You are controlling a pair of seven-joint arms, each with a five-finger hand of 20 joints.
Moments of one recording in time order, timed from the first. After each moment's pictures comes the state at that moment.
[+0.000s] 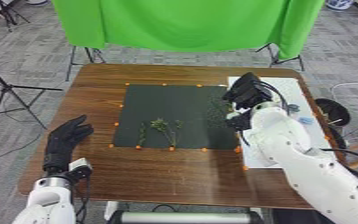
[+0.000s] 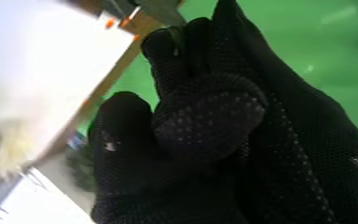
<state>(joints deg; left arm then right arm) 119.8 -62.8 -92.4 -110.1 55.5 18.6 12.2 -71.3 -51.2 52.2 -107.8 -97.5 20.3 41.2</state>
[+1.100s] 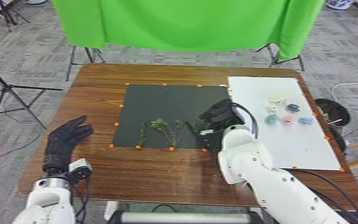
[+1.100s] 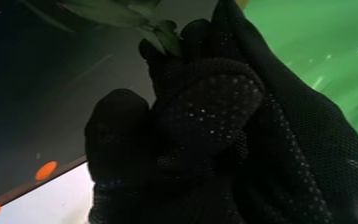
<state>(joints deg) 120.2 -62.8 -92.5 -110.6 55.6 18.7 12.0 -75.5 -61.4 47.4 -103.7 -95.0 30.5 43.5</state>
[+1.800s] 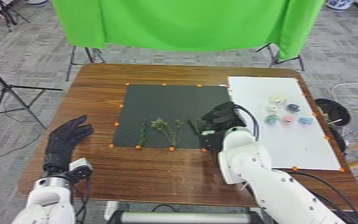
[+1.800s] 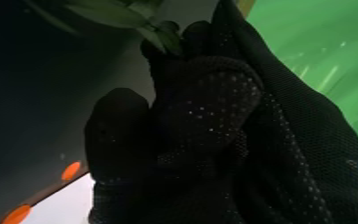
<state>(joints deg) 119.9 -62.7 -92.5 -110.6 55.8 18.6 11.3 -76.4 -61.9 48.1 -102.7 -93.7 32.8 43.6</state>
